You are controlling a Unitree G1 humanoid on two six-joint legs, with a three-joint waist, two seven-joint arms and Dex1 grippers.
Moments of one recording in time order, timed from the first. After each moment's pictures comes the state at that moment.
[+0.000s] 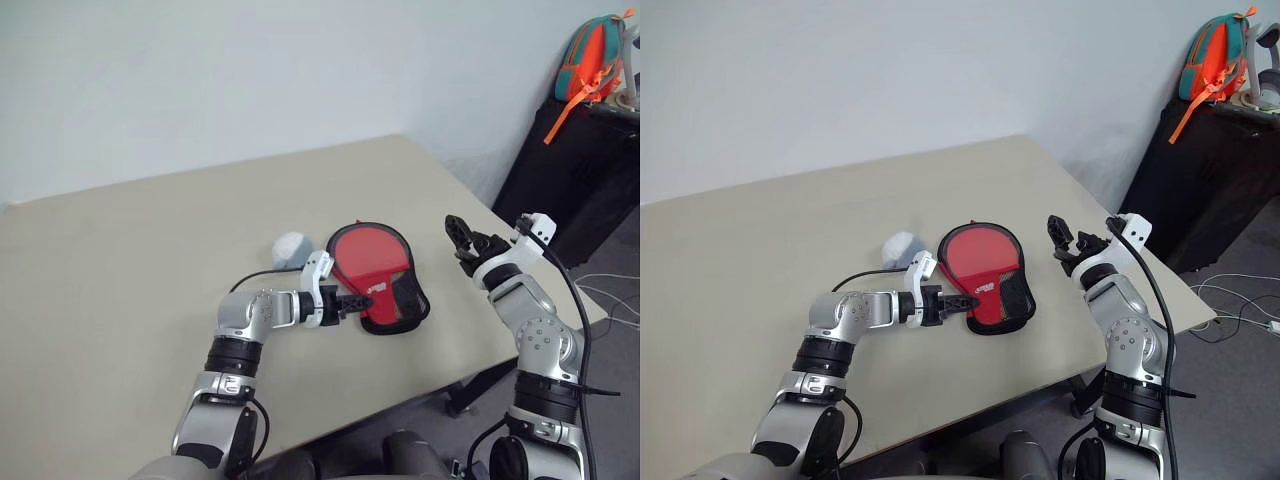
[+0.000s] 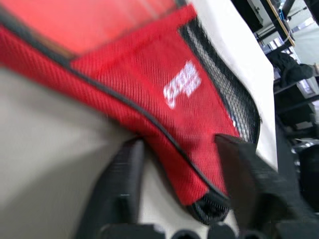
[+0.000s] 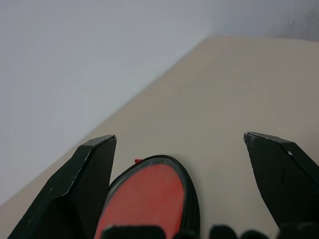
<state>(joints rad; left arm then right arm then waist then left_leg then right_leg) -0.54 0.11 0.01 0.30 -0.48 1.15 -0.65 -0.36 -0.11 -0.38 -0.09 0.66 0.65 0.10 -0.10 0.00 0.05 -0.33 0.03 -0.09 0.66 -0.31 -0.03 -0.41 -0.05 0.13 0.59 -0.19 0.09</state>
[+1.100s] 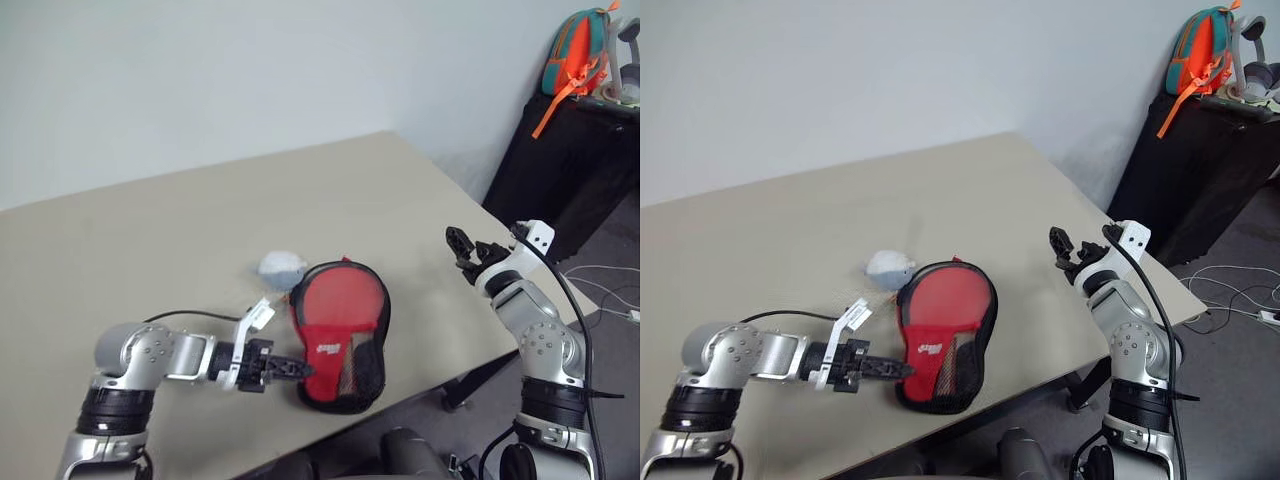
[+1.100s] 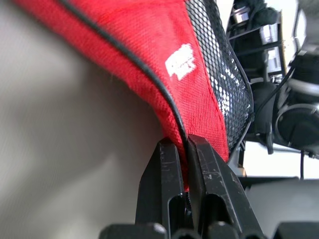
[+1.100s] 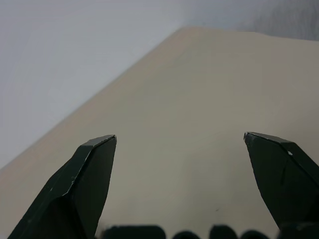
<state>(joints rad) -0.21 0.64 0.06 -0.14 -0.97 1.61 -0.73 -0.33 -0.16 -0.33 -0.10 0.65 0.67 0.08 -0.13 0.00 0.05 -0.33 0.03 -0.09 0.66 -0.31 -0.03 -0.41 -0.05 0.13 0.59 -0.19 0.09</state>
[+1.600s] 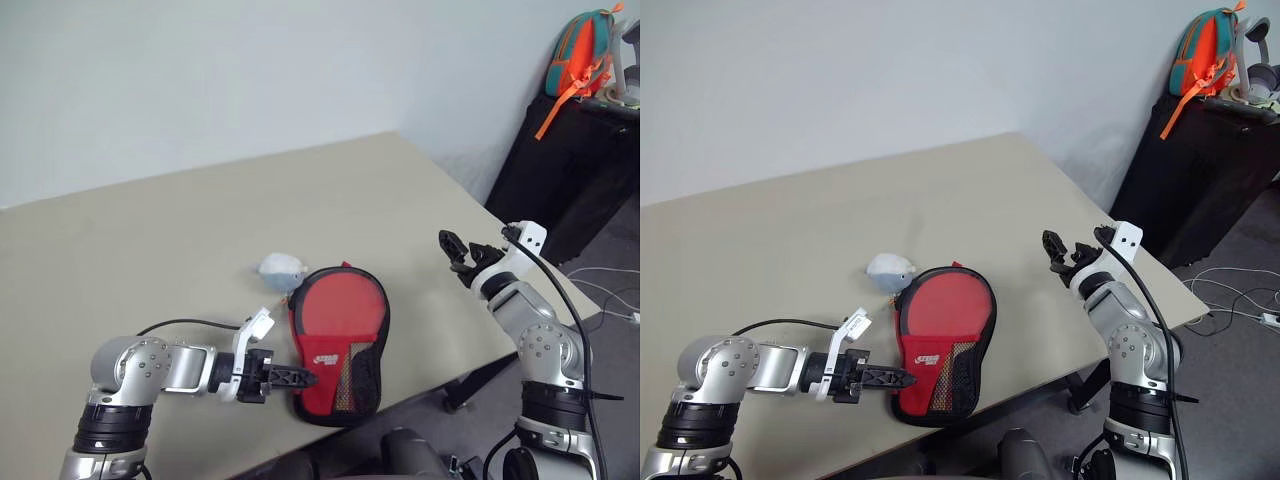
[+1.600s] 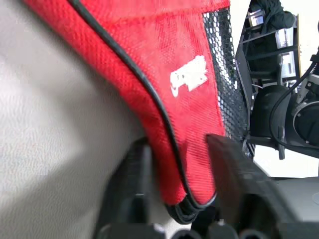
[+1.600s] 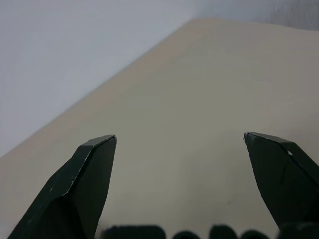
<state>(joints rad) -0.17 0.62 0.10 -0.20 -0.99 1.60 -0.66 -0.31 -0.17 -0.30 -0.12 0.64 0.68 0.09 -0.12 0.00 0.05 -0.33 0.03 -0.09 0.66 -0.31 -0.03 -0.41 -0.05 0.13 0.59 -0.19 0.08</state>
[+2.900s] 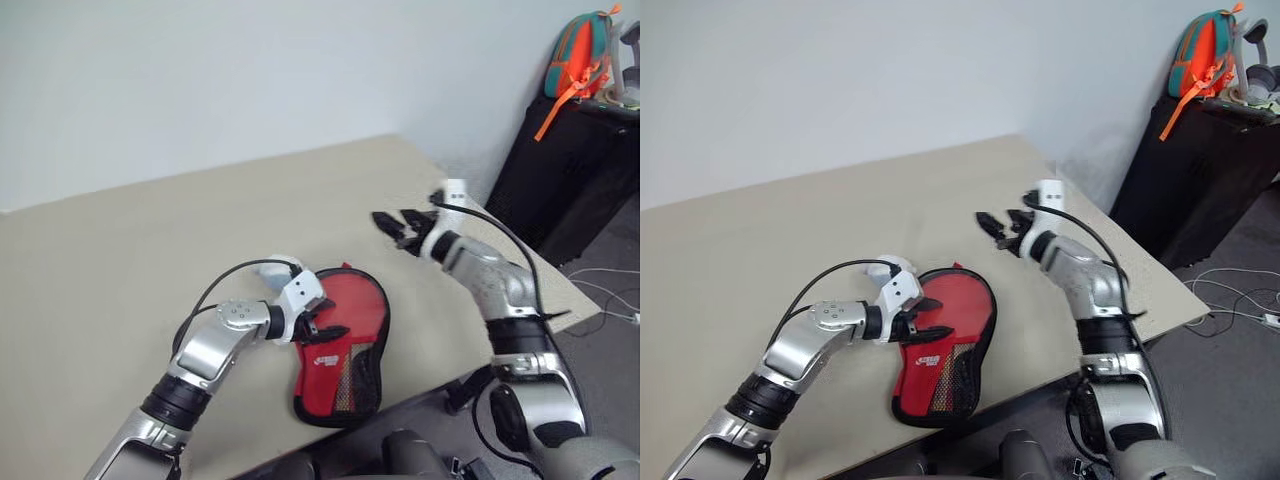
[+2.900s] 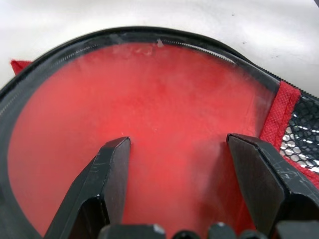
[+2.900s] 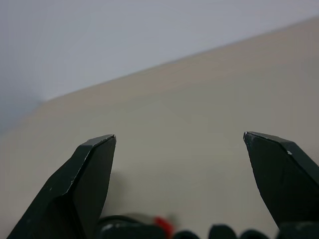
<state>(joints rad) -0.32 0.53 -0.35 -0.06 -0.25 0.59 -0.84 -0.74 -0.17 -0.01 0.35 0.49 0.61 0.50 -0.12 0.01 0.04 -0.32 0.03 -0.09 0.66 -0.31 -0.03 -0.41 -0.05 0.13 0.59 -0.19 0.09</state>
